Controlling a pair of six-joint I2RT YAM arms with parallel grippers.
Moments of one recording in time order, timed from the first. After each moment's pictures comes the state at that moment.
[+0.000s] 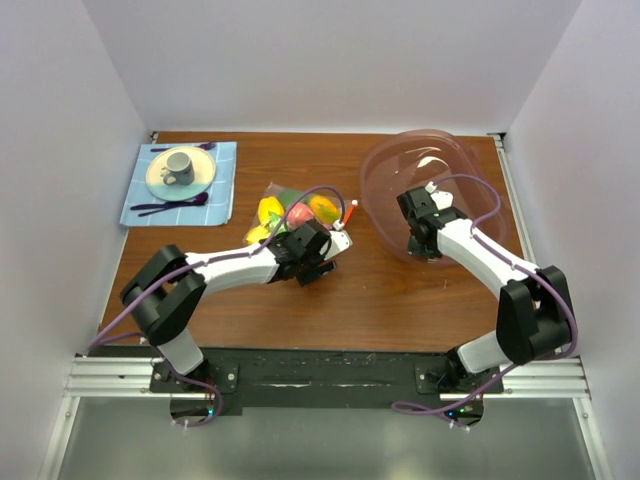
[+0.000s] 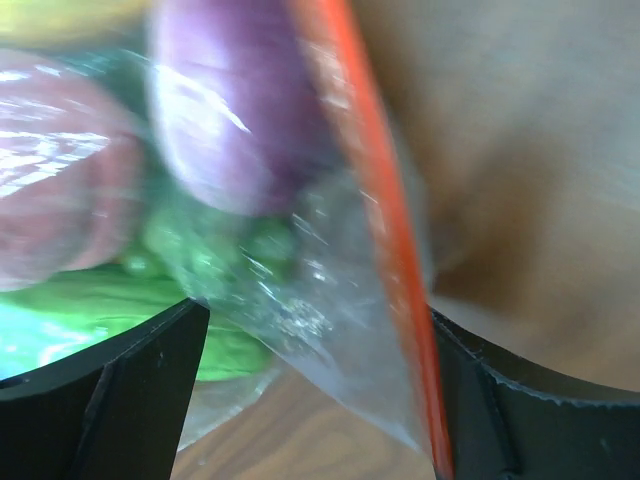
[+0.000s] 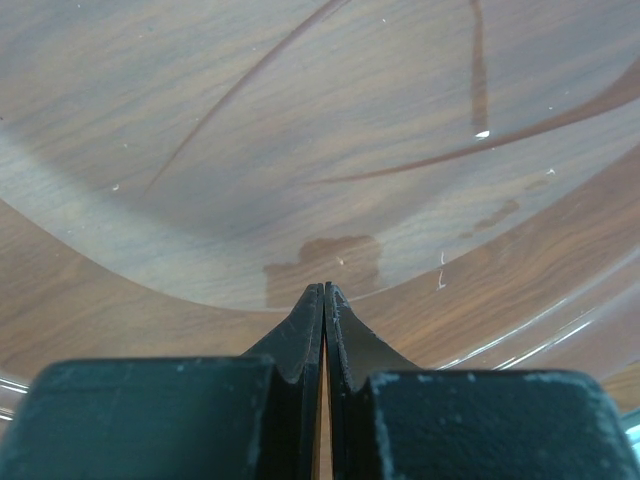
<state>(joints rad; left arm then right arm) -0.84 1.67 0.96 -0.24 -0.30 0.33 0.39 1.47 1.01 -0.74 0.48 0.63</state>
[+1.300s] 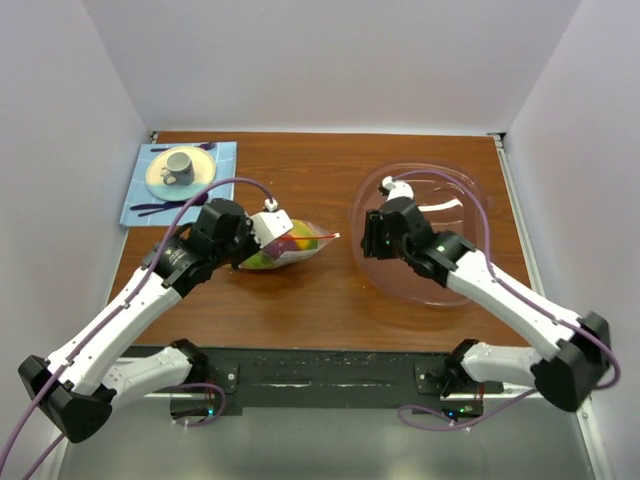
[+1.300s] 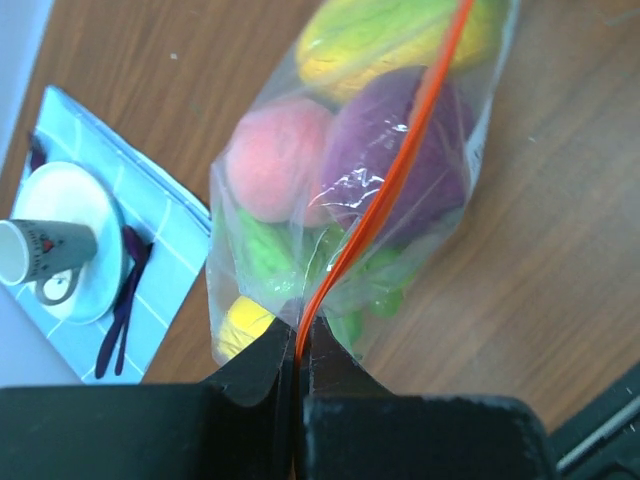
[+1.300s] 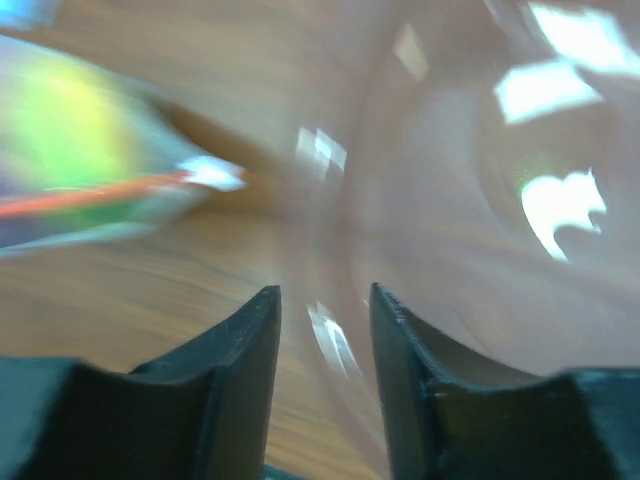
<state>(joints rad) -0.62 1.00 1.05 -0.77 -0.11 0.50 0.71 1.21 1.01 -0.56 0.26 0.54</state>
